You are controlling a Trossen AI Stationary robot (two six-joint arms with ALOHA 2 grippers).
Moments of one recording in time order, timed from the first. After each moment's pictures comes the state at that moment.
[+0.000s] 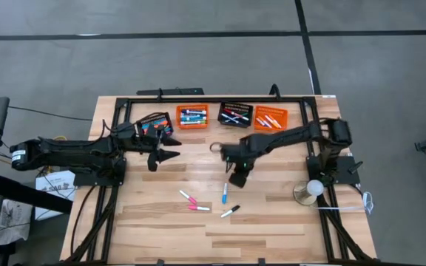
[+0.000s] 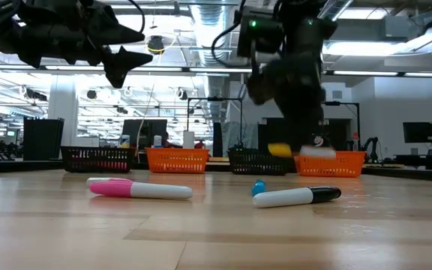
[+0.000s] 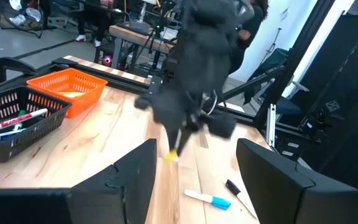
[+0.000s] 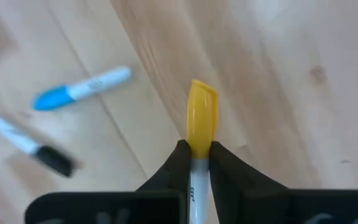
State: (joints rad) left arm 0.25 0.84 0.26 0.52 0.34 -0.24; right arm 0.00 1.85 1.25 -0.84 -0.15 0.43
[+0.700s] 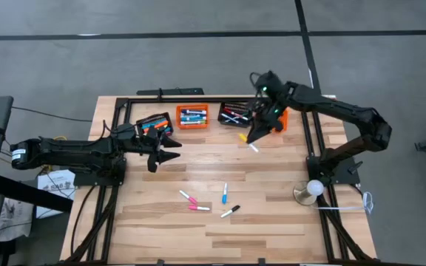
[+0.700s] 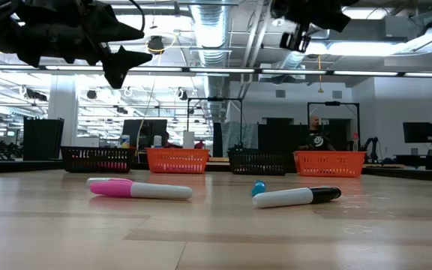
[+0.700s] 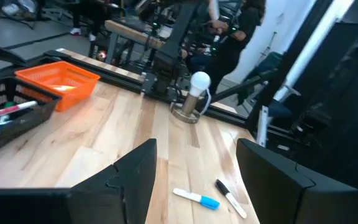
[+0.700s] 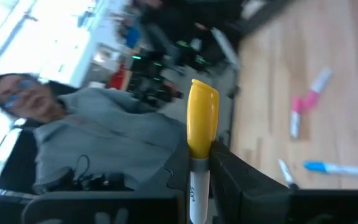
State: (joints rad) left arm 0.22 0.84 0.26 0.52 0.33 -0.30; right arm -0.50 1.42 1.25 -0.66 -1.27 0.26
